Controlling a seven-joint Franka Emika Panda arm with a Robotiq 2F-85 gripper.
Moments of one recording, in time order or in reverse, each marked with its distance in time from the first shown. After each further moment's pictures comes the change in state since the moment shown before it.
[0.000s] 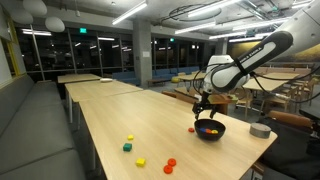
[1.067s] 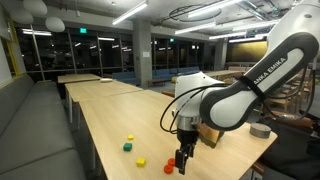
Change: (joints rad) arm 0.349 0.106 0.262 -0.001 0.015 -0.086 -0.169
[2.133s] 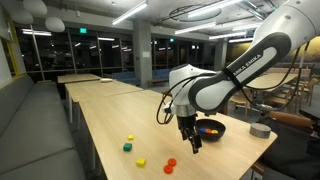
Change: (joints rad) arm -0.038 0.054 -0.098 0.142 -0.158 -0.207 -0.898
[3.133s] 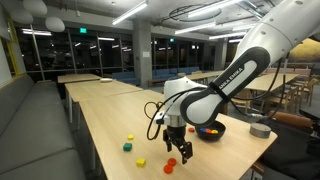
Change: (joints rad) arm -0.011 0.138 0.046 0.027 0.076 0.213 -0.347
